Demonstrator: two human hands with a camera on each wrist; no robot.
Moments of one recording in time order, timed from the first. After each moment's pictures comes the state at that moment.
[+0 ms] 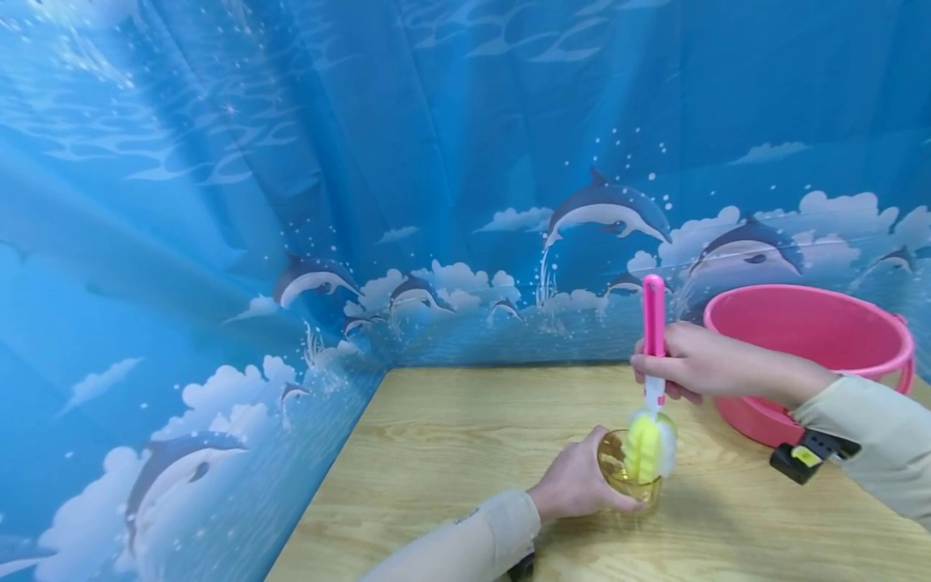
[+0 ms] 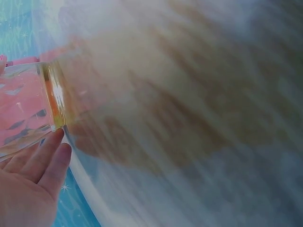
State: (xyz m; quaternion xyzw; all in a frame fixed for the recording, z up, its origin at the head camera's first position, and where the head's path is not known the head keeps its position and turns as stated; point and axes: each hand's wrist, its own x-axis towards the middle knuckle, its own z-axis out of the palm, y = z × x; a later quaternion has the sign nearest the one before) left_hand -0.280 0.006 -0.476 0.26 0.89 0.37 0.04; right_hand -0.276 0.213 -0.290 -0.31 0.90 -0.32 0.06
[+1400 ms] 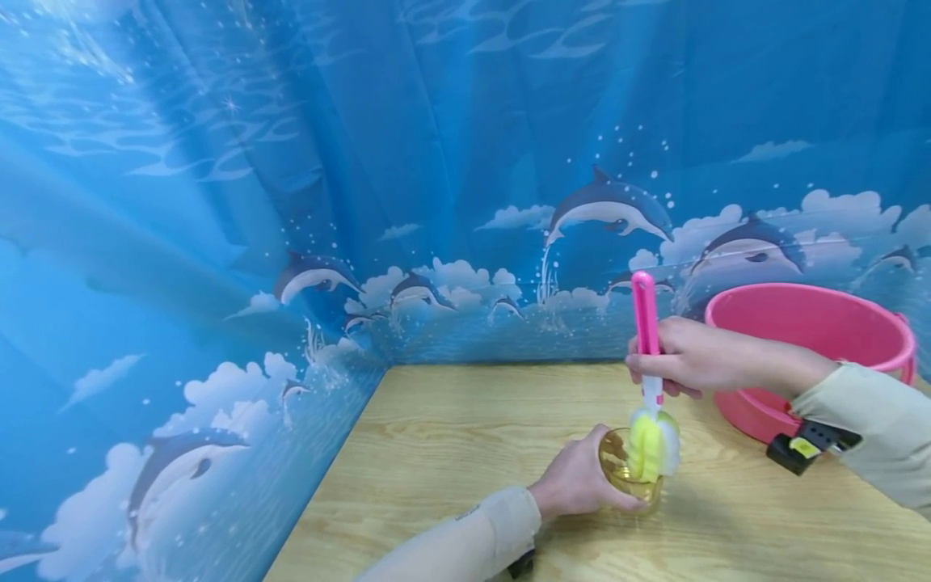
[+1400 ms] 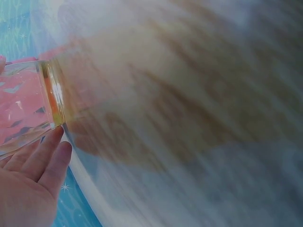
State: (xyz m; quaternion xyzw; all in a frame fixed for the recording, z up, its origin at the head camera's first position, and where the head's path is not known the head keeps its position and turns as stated) left_hand -0.281 0.006 -0.475 0.26 0.89 0.37 0.06; right_hand -0.271 0.205 -0.276 -0.33 0.90 -0.28 0.07
